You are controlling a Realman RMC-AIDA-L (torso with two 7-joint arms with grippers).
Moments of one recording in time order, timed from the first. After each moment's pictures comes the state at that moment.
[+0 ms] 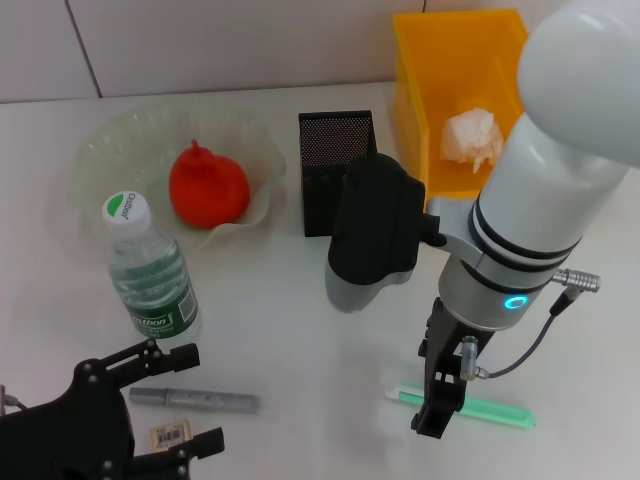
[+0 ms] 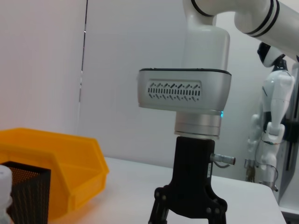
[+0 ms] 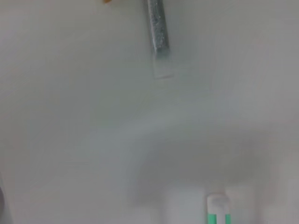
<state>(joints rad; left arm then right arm) -0.20 -2.06 0.98 0.62 1.67 1.81 -0.97 0.72 2.09 -1.83 -1.35 -2.56 -1.68 2.59</state>
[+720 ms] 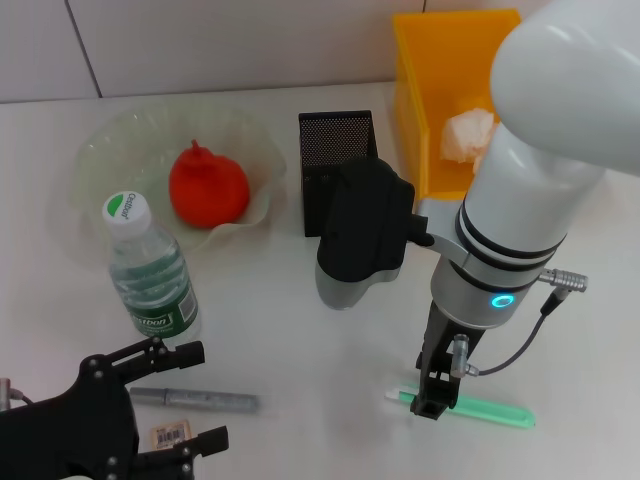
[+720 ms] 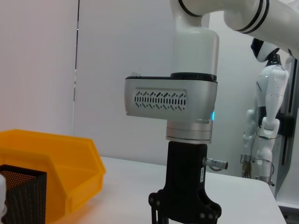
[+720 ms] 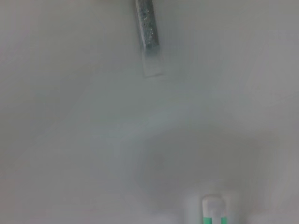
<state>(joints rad) -0.22 -2.06 0.97 0.62 1.69 1.80 -0.96 0.76 2.09 -1.85 -1.28 -2.55 -1.64 2.63</state>
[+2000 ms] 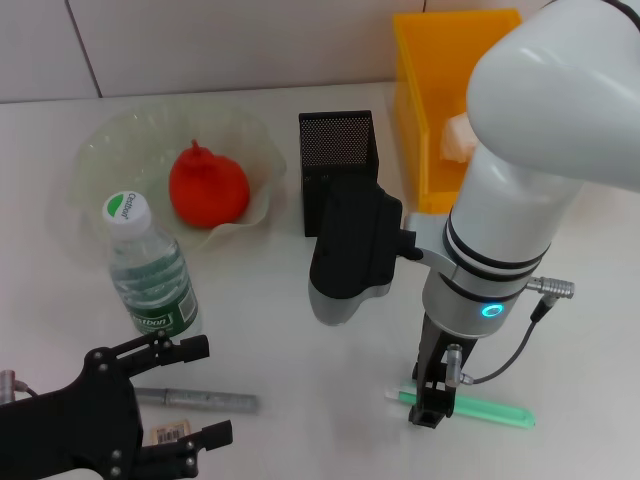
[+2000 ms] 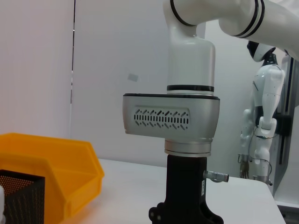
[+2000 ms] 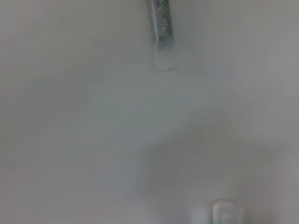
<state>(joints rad) -0.24 -2.06 0.98 0.62 1.69 1.80 -0.96 0.79 2.09 -1.89 -1.20 -2.52 -1.60 2.60</state>
